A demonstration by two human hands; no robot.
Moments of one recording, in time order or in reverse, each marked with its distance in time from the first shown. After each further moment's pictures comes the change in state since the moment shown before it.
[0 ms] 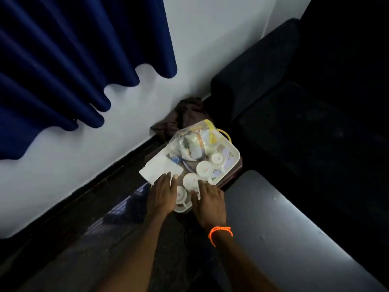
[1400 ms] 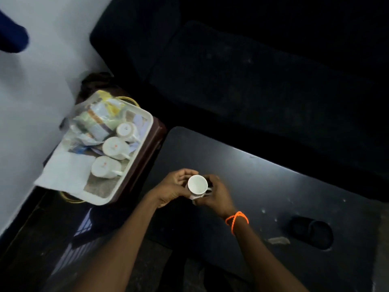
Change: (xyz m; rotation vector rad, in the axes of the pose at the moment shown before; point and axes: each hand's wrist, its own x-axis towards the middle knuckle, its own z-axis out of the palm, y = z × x) left_hand -0.083 0.122 0.175 -0.482 -1.037 0.128; right_hand -0.149 0.219 -0.014 0.861 -0.024 0.627
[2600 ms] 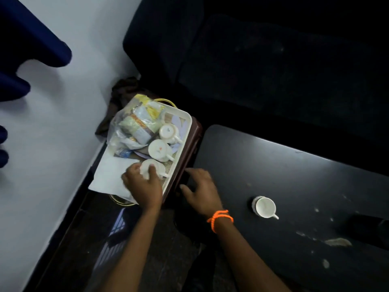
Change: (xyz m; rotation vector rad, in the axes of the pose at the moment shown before) left_hand -0.055 -0.033 -0.147 0.193 1.312 0.186; right_hand 0.013 -0.096 0.166 -0.243 0.100 -0.284
